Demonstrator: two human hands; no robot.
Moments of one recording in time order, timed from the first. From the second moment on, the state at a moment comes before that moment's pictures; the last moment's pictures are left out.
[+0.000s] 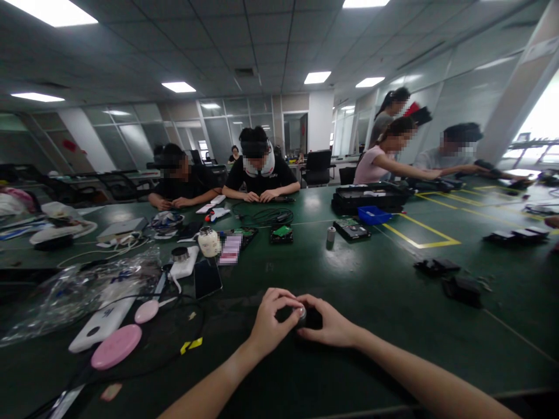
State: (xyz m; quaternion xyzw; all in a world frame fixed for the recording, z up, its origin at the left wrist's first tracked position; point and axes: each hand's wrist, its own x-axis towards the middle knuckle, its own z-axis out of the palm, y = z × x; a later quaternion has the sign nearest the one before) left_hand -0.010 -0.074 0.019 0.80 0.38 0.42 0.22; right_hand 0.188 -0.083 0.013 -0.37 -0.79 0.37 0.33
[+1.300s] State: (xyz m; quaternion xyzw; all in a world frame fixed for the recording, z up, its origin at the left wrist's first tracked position) left_hand -0.009 -0.069 0.008 0.82 0.34 0.45 0.09; right_hand 0.181 -0.082 0.010 -0.37 -0.80 0.33 0.32
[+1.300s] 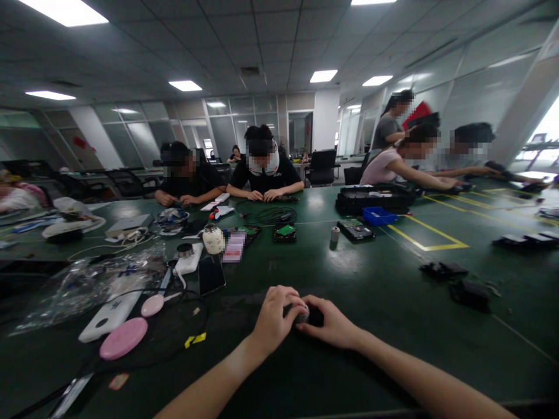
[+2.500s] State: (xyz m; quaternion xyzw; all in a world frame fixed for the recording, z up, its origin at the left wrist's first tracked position) left_hand -0.063 -0.029 0.003 0.83 0.43 0.30 0.19; right_hand 0.184 -0.083 0.013 -0.38 -0.80 0.33 0.31
